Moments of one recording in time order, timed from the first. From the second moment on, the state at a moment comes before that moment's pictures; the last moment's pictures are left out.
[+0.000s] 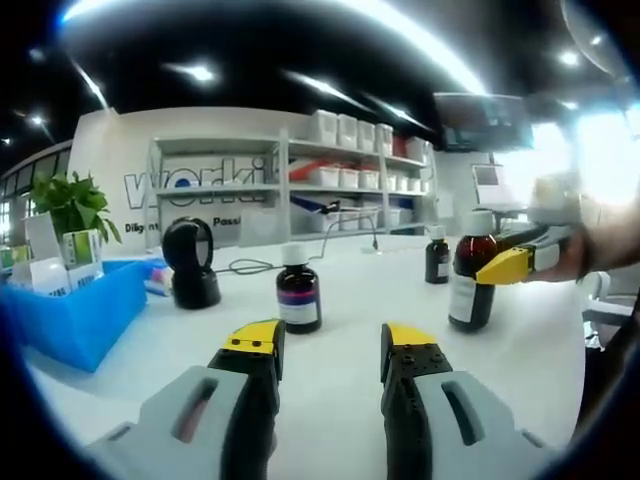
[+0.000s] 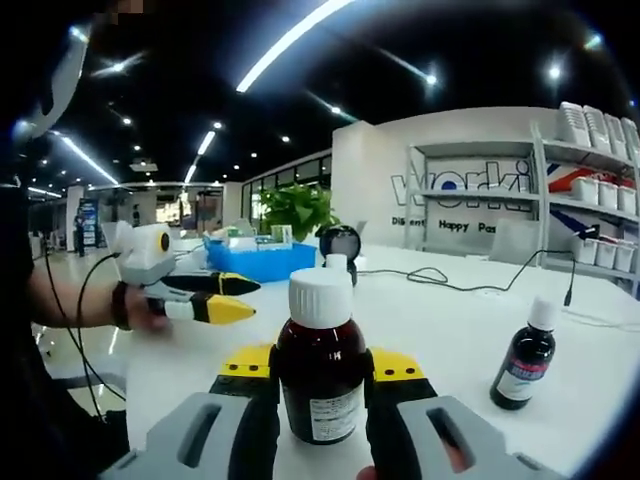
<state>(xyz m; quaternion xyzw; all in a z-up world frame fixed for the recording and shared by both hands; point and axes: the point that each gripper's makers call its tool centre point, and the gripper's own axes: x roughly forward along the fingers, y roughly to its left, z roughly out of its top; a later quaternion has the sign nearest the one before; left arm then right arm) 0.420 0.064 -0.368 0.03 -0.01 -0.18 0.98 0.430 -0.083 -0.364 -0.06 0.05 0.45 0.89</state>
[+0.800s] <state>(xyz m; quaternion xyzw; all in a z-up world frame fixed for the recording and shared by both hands) 0.420 0.064 -0.369 0.03 0.00 -0.18 0.98 0.432 -0.080 -0.365 -0.02 0.05 0.47 0.88</state>
